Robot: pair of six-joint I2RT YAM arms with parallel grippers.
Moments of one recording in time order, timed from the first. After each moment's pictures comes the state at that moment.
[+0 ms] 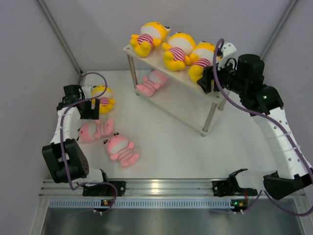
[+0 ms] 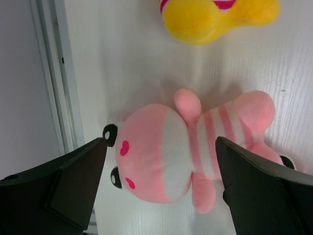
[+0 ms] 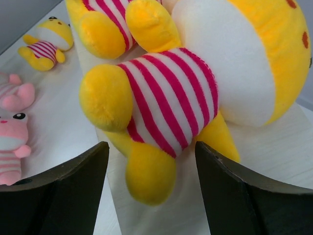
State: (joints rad) left arm 0.28 1.44 1.14 -0.65 0.06 0.29; right arm 0.38 1.23 1.63 -0.70 -0.19 -0.06
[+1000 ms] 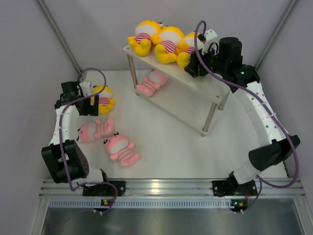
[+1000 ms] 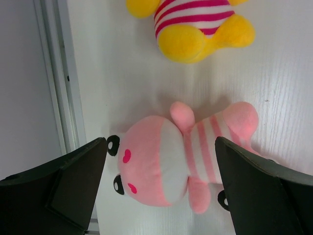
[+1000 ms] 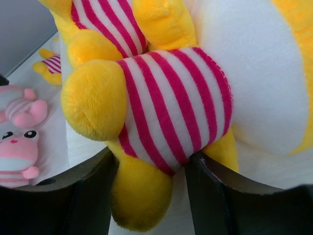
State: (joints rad) left arm 0.28 1.43 1.19 -0.67 0.10 0.29; right arm 0.37 1.57 1.85 -0.63 -0.31 -0.04
